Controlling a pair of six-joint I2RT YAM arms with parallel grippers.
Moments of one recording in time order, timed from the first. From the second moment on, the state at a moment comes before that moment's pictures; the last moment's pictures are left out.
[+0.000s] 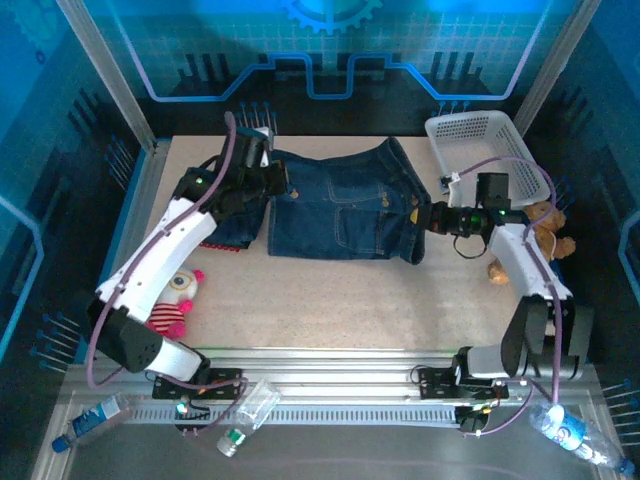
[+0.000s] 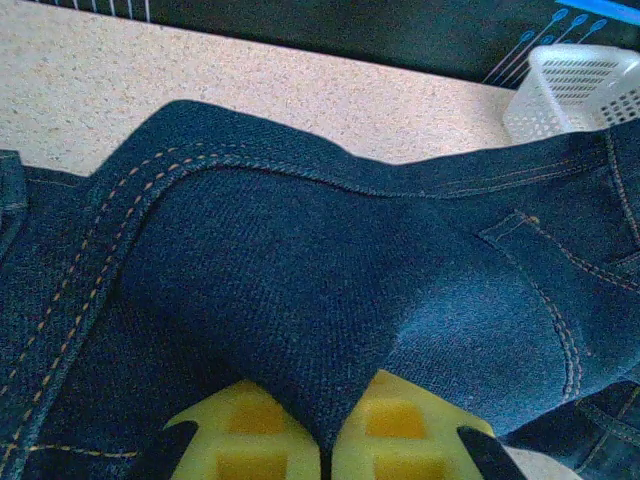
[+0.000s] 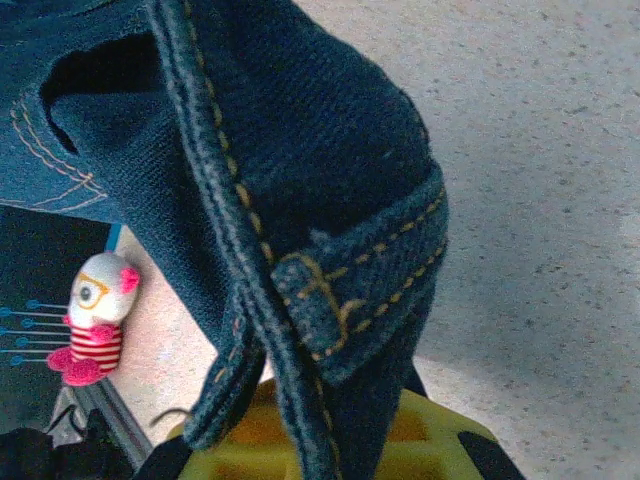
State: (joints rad) left arm -0.44 1.44 1.56 -0.79 -0.07 -0.51; right arm -0.09 1.34 1.01 -0.57 -0.85 0.15
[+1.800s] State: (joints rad) left arm -0.20 1.67 1.32 -0.78 0.12 -0.64; right arm 0.13 1.62 0.90 -0.57 -0.41 0.49
